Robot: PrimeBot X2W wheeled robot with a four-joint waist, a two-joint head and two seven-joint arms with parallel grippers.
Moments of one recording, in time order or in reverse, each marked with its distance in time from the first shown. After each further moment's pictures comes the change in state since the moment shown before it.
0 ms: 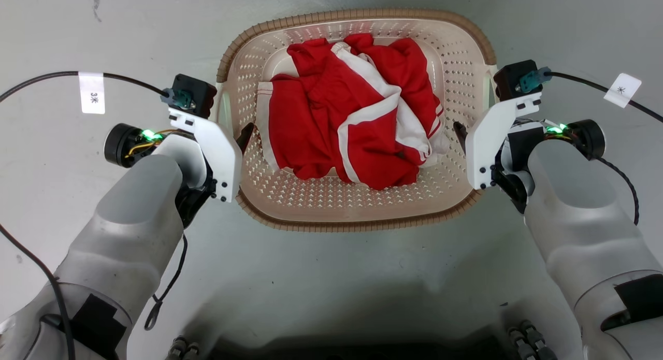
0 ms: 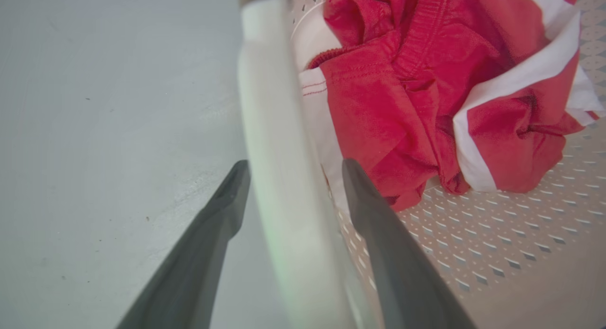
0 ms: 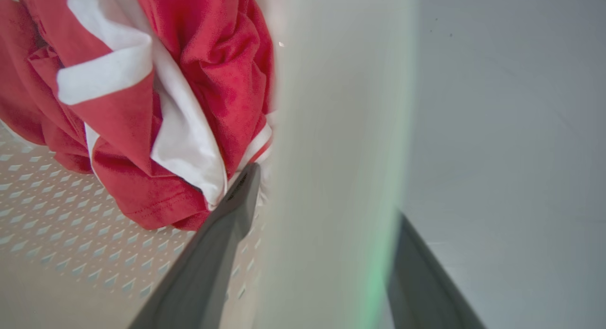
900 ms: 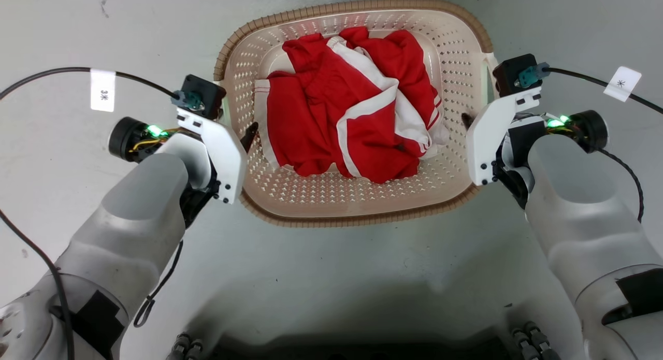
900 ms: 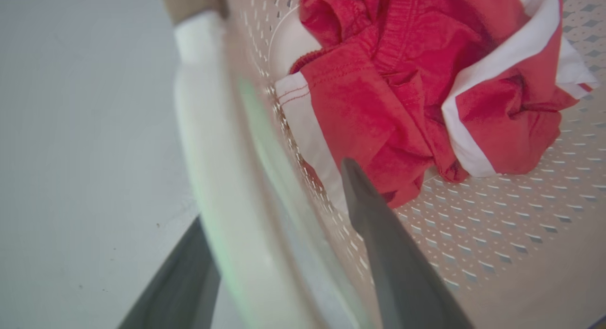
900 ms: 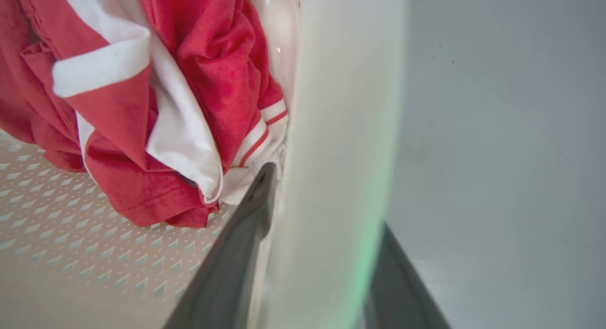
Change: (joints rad) left arm -0.048 0.016 -0.206 0.013 -0.120 0.001 -0.068; right arm -0.024 0.000 -0.007 0.025 -0.055 0.000 -0.035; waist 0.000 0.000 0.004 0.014
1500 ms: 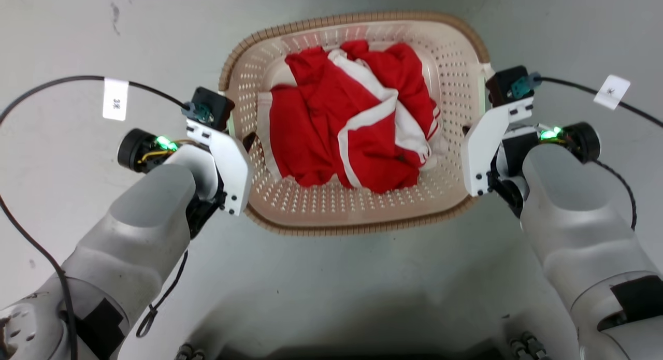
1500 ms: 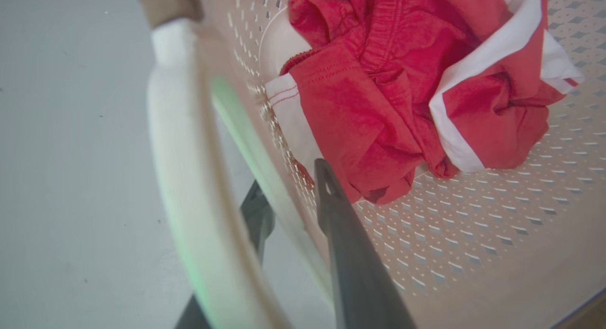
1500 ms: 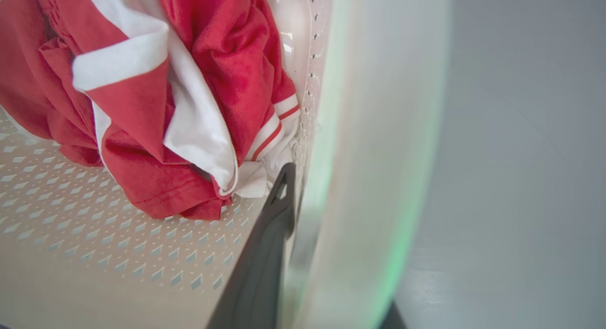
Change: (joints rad) left arm 0.001 0.010 -0.130 -0.023 -0.109 0.000 -0.003; right arm 0.017 0.010 -0.002 0.008 -0.001 0.001 0.028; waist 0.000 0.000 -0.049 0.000
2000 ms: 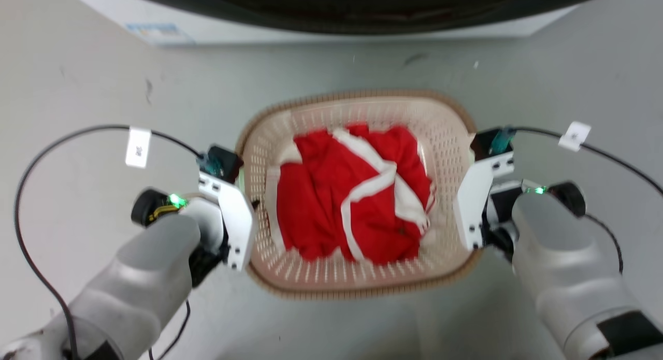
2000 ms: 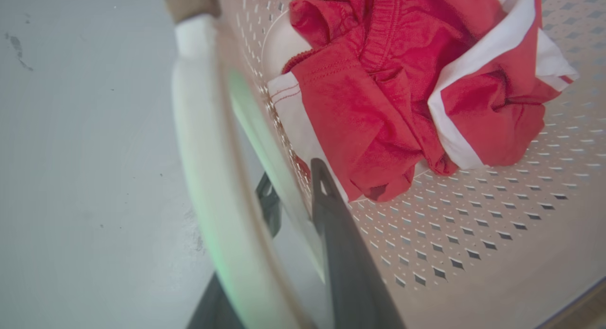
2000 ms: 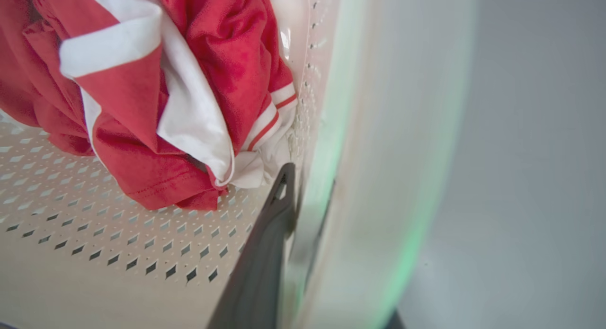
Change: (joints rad) left arm 0.120 0.039 -0.079 -0.079 -0.100 0.000 0.105; right arm 0.115 0.005 0.055 0.014 0.058 0.000 0.175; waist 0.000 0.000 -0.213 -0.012
